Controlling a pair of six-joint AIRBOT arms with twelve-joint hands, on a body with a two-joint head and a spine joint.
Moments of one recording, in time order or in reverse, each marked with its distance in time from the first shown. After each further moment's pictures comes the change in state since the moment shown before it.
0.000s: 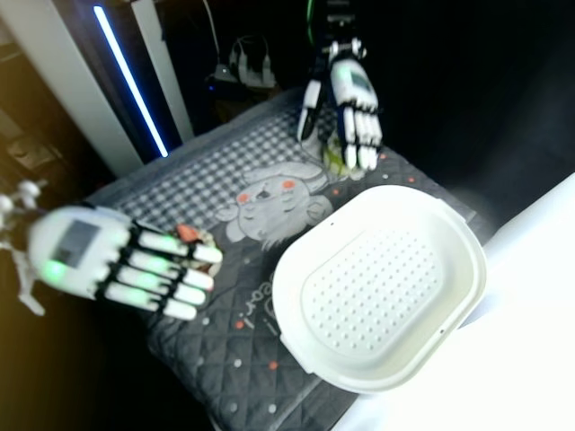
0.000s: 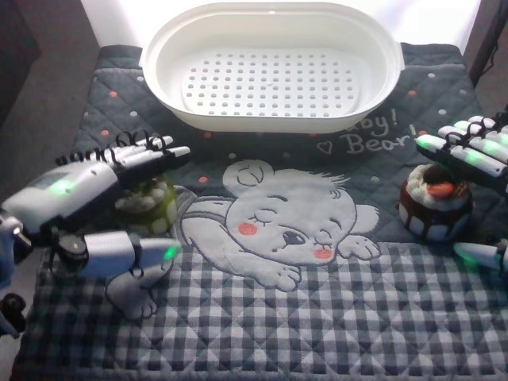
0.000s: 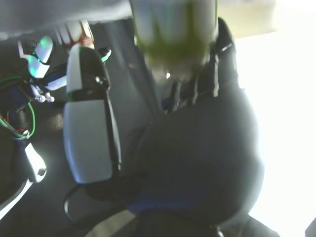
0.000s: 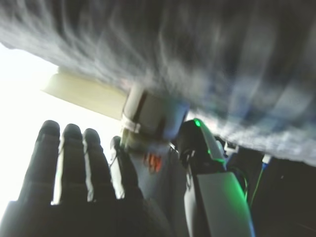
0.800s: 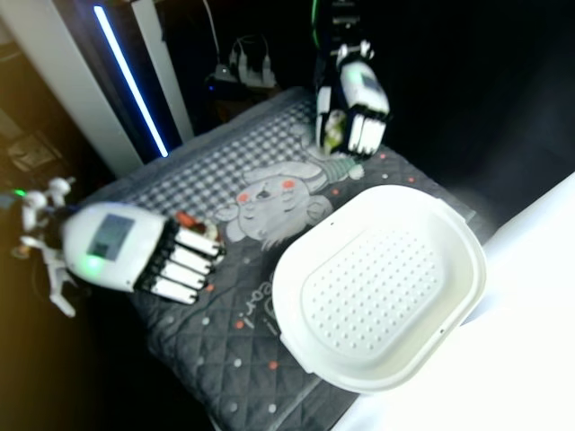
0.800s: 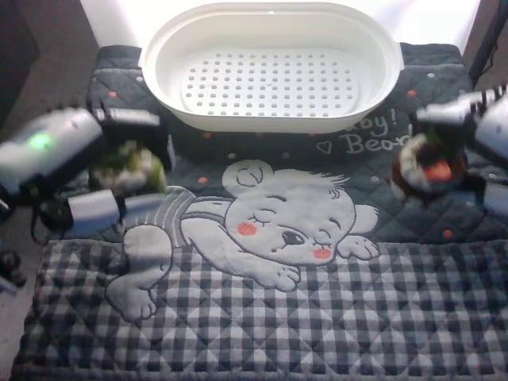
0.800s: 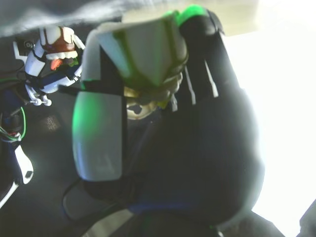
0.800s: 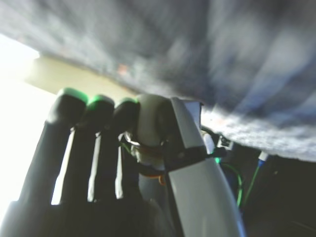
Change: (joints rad) left arm -0.074 0.068 -0.022 0.043 -0.118 0.000; right arm 0.235 0.026 0.008 -0.141 -0.094 0.000
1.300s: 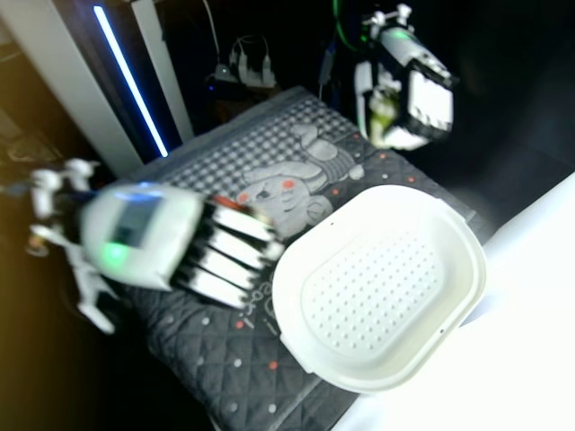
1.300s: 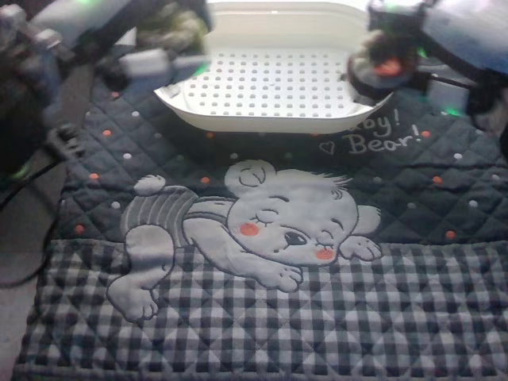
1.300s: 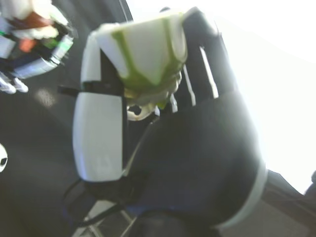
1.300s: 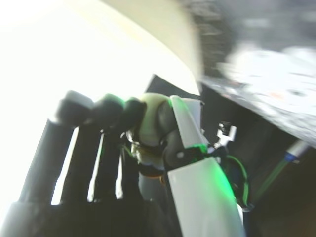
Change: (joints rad) left arm -0.411 -0.204 0.303 0.078 0.294 0.000; right arm 0.317 -0.166 0.192 -0.004 -0.183 -0.134
